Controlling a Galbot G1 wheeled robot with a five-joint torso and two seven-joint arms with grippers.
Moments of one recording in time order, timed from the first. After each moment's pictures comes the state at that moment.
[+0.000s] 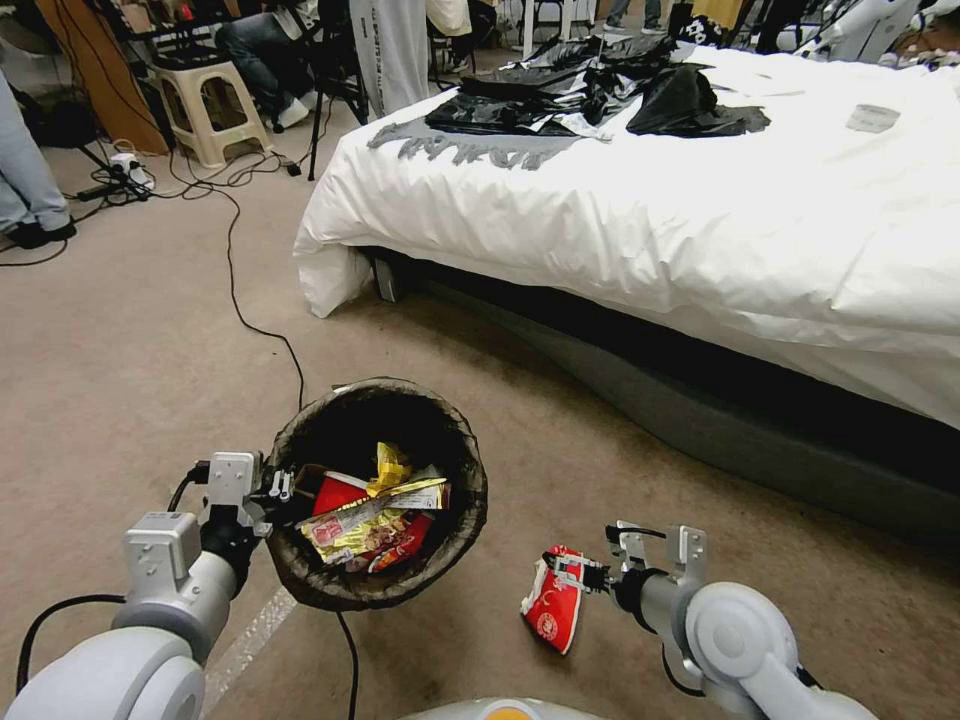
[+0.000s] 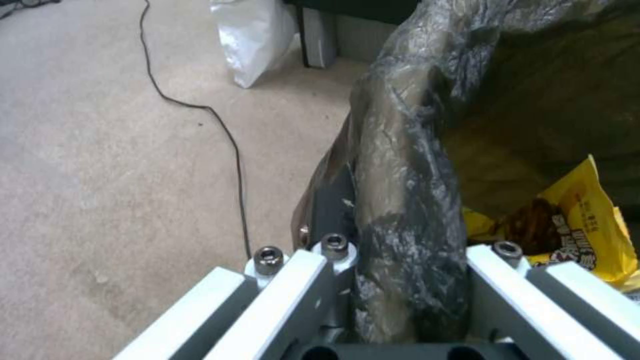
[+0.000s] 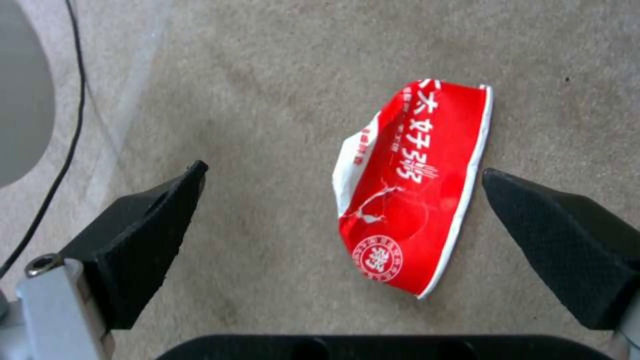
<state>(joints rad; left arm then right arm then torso) 1.74 -1.33 -0.77 -2.50 -0.30 0.67 -0.03 -1.37 0.98 0.17 1.97 1.31 -0.63 0.51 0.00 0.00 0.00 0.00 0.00</state>
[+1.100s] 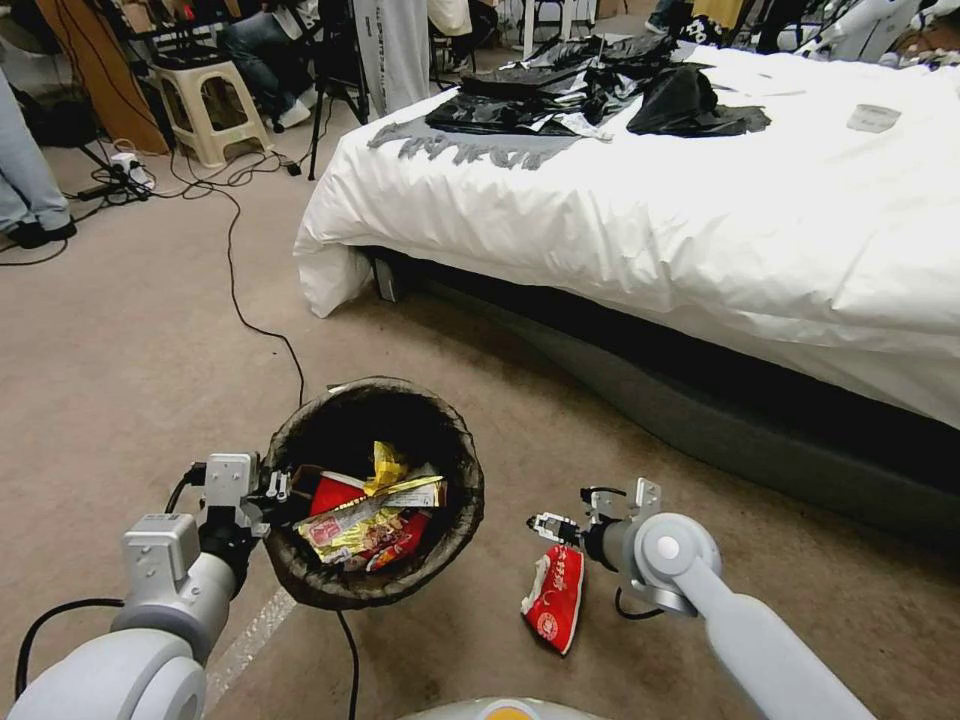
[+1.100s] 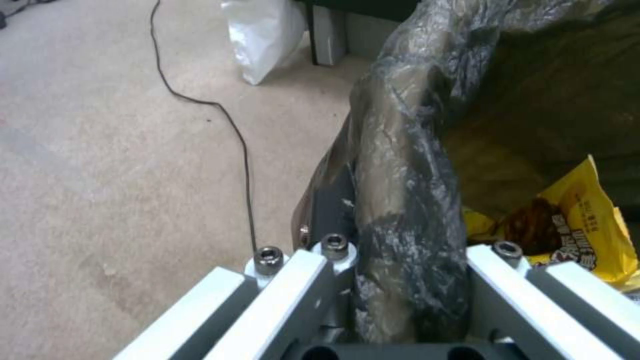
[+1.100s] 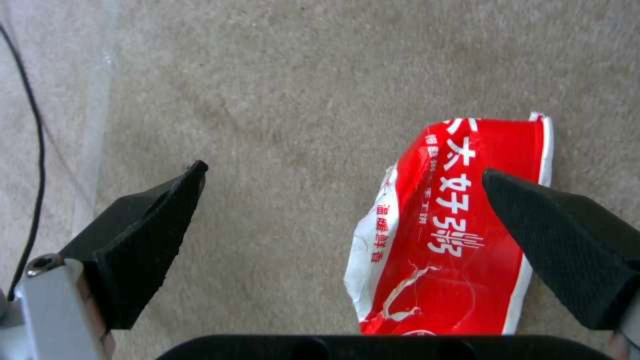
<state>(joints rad) 1.74 -1.36 -0.77 -2.50 -0.28 0.67 -0.03 -1.10 1.13 0.06 1.67 1.45 -0.65 0.63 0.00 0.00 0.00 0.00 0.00</state>
